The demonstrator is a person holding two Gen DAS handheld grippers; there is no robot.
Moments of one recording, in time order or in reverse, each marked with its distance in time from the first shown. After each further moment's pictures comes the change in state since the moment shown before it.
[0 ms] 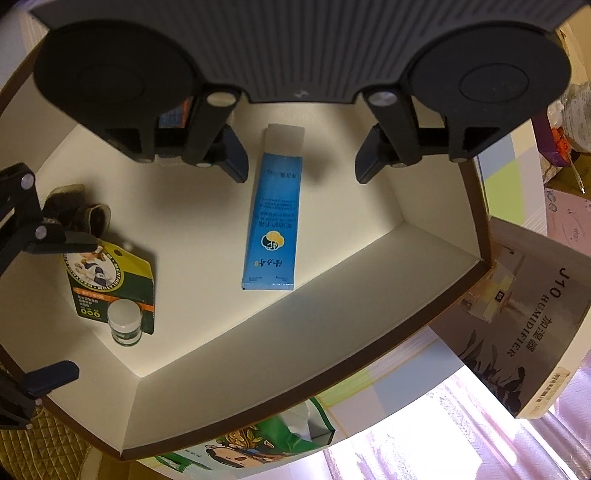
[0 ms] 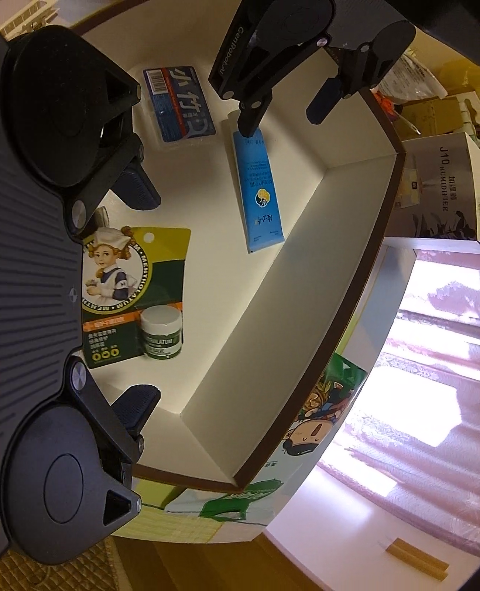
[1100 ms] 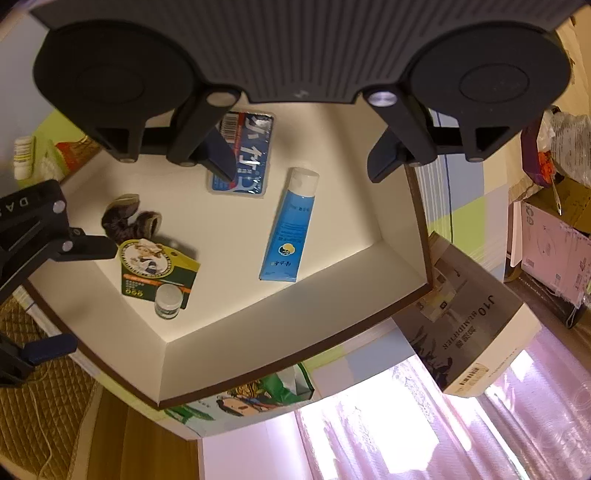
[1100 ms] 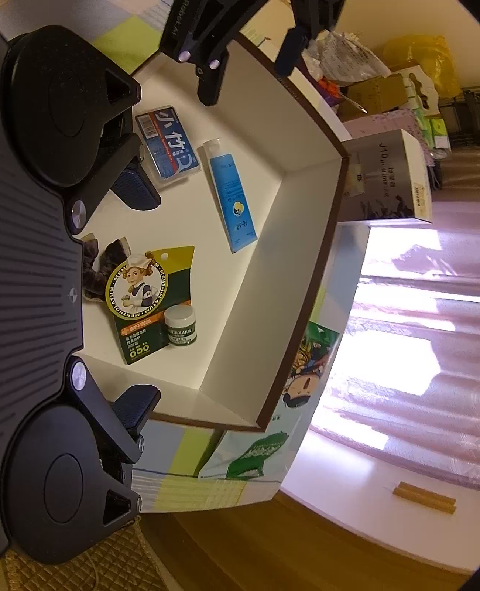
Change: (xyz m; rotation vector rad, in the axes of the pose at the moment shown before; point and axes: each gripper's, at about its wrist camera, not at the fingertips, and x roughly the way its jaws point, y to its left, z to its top) left arm -0.092 -0.024 -0.044 -0.106 -0.119 0.055; right arm -0.074 0.012 -0.027 0.153 -0.123 -0.043
